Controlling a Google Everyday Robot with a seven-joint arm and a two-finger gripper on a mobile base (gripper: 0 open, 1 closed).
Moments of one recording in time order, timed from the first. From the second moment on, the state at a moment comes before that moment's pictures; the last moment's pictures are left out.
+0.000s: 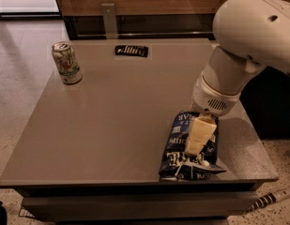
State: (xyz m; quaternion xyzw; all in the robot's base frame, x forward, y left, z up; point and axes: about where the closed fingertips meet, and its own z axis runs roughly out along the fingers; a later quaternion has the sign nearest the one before) arm 0.445 -0.124 0.824 -0.62 0.78 0.09 0.07
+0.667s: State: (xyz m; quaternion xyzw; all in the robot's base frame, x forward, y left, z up) arm 0.499 -0.141 0.903 -0.61 0.78 0.02 0.12
